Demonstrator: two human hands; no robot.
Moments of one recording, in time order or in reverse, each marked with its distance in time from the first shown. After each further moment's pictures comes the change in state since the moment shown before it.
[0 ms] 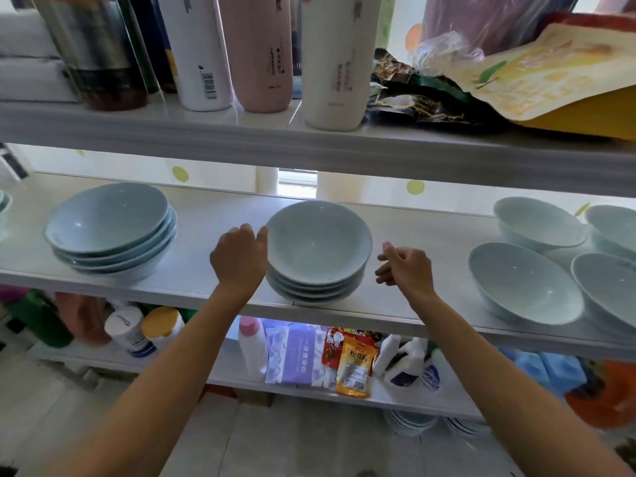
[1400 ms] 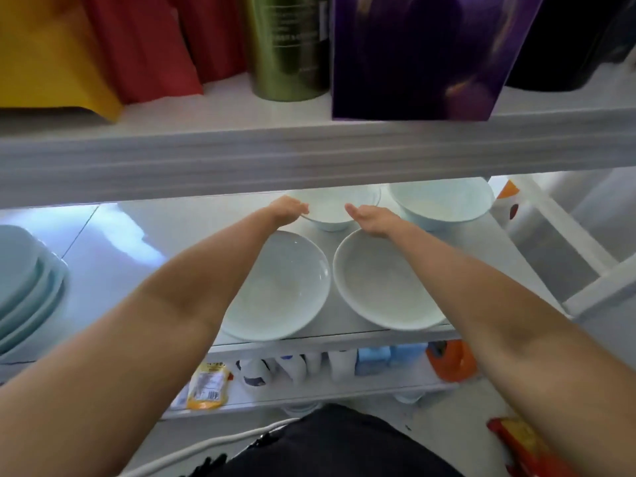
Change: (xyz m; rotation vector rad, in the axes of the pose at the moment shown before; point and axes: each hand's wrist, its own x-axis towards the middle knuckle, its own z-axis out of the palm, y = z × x) left_hand -0.041 0.497 0.242 -0.244 -0.916 0.202; right_hand 0.249 0.227 -0.347 -0.699 -0.421 0.161
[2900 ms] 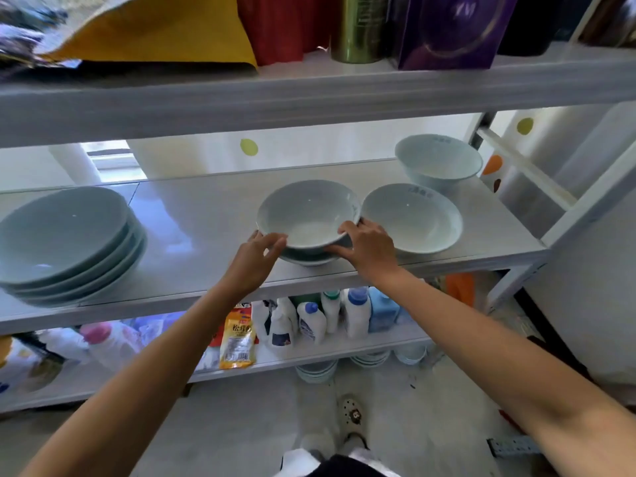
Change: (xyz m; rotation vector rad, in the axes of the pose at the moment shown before) left_hand -0.217 -0.139 0.014 -0.018 0.231 0.291; right_hand -0.175 -0.063 0.125 -0.092 0.635 -0.324
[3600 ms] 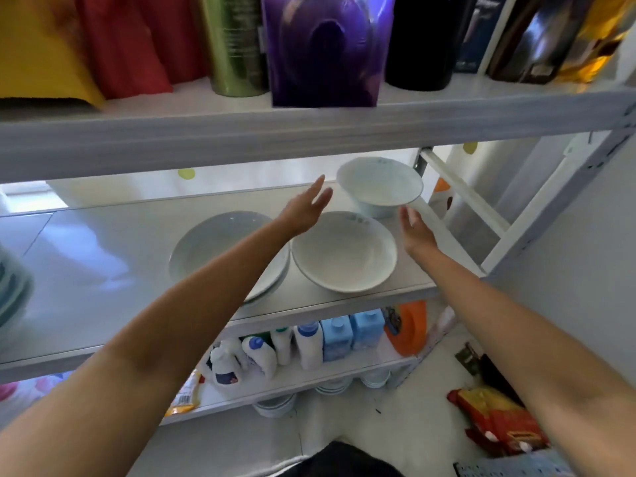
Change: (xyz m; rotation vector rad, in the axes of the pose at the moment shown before) left_hand 0.164 0.170 0.081 -0.023 -0.170 0.143; right_hand 0.045 0.208 -0.067 0.474 -0.048 0.642
